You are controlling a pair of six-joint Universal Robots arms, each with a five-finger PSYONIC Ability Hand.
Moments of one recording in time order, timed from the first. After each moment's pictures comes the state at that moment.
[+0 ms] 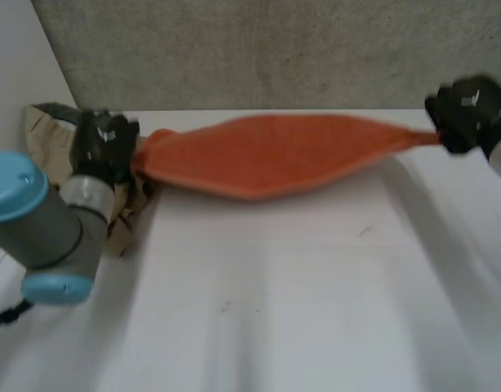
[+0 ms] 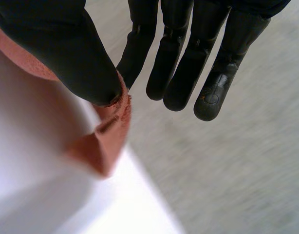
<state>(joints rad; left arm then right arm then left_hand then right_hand) 4.38 -1.96 -1.65 3.71 -1.63 3.67 1.59 -1.20 1.37 -0.16 1.13 2.53 1.12 1.20 1.19 1.20 0.99 1.00 1.17 1.18 1.19 0.99</state>
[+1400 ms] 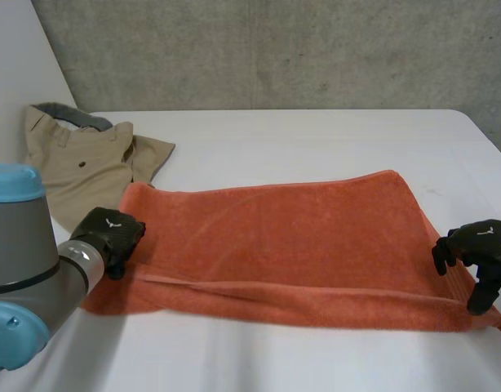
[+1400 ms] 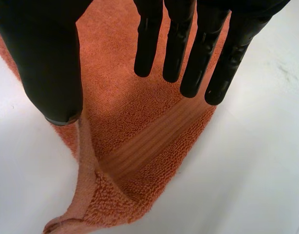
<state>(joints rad) 4.40 -1.90 -1.73 3.11 -1.60 3.71 1.39 -1.29 1.63 0.57 1.11 2.24 1.12 1.20 1.19 1.20 0.99 0.54 0.62 0.61 0.61 0.44</state>
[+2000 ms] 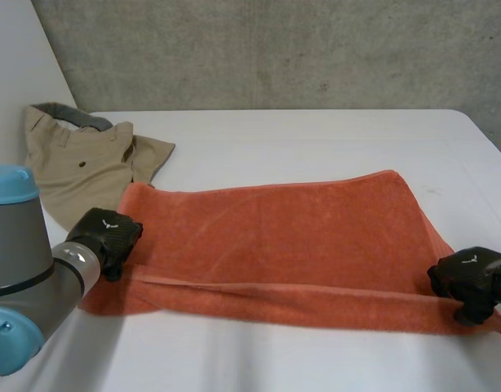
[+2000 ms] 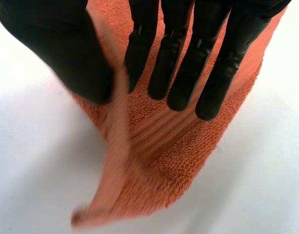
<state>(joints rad) 4.41 -1.87 -1.75 3.11 -1.60 3.72 1.43 -1.27 1.77 0.43 1.20 2.22 1.12 1.20 1.19 1.20 0.99 0.95 1.10 1.09 1.09 0.88</state>
